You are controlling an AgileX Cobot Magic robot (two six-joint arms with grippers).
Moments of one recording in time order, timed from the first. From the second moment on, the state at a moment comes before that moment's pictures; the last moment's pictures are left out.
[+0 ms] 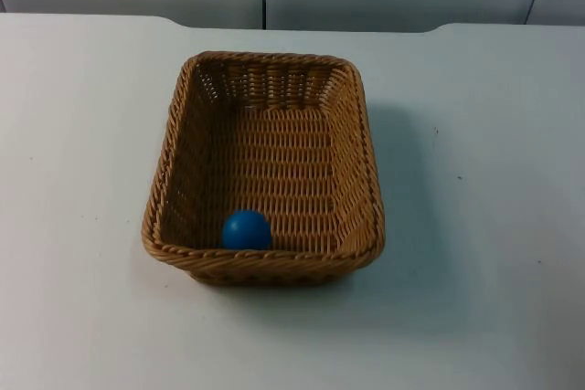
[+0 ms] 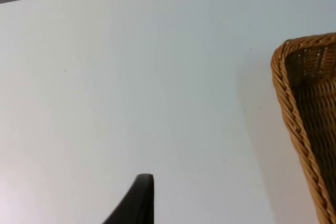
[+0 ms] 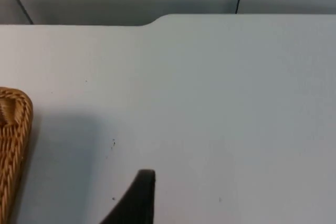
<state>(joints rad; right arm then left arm) 0.00 1.21 -1.04 0.04 0.60 -0.06 -0.28 1.35 -1.02 0.25 0.56 -0.27</state>
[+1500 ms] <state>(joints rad) 0.07 0.00 -0.62 -0.03 1.08 -0.05 -0.28 0.00 -0.52 0.06 1.06 -0.04</state>
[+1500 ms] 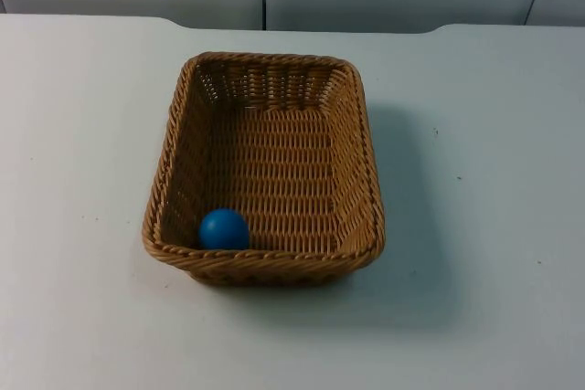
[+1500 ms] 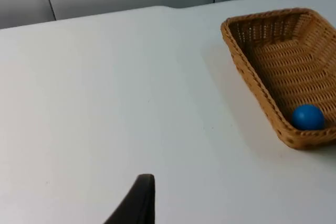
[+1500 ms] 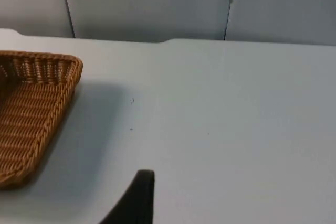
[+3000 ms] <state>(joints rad) 0.07 0.00 -0.52 0.08 1.09 -0.11 -0.28 0.00 -0.52 0.01 1.08 0.01</state>
